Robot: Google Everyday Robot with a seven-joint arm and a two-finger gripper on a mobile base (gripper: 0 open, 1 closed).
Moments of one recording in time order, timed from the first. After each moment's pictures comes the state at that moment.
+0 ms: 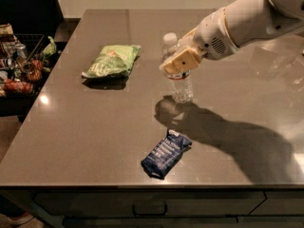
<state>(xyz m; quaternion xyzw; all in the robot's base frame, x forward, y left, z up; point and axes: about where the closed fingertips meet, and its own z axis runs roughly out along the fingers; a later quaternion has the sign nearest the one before) 0.558 -0.070 0.959 -0.52 0.74 0.20 0.38</state>
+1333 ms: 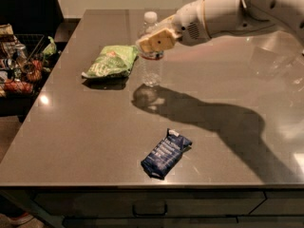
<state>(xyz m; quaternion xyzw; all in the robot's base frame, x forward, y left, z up) 0.609 -0.017 0.984 -0.47 0.70 0.29 0.44</state>
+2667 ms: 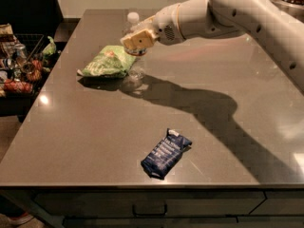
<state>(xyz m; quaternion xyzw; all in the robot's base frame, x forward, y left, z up) 0.663 0.026 0.967 -0.48 0.68 0.28 0.47</state>
